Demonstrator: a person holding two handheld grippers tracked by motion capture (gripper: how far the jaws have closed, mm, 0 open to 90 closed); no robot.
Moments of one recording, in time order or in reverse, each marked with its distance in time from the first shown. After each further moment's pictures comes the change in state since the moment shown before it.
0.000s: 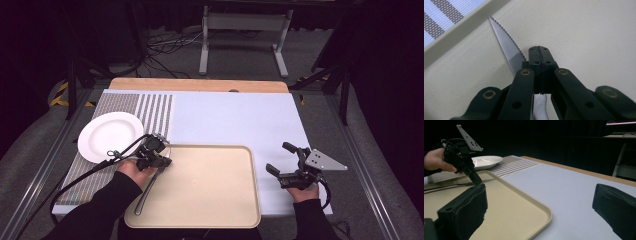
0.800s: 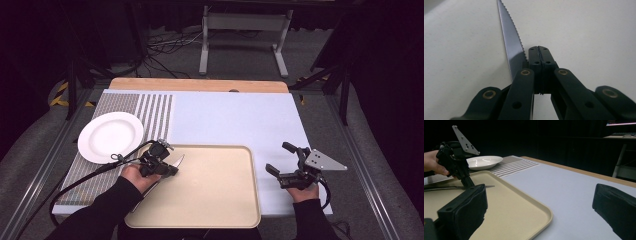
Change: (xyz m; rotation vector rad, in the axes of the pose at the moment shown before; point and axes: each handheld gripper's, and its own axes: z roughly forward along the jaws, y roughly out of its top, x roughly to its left) left arm -0.015 -0.004 0.005 0.012 -0.150 0.014; right arm 0.001 0.001 0.001 -0.003 0.002 -0.004
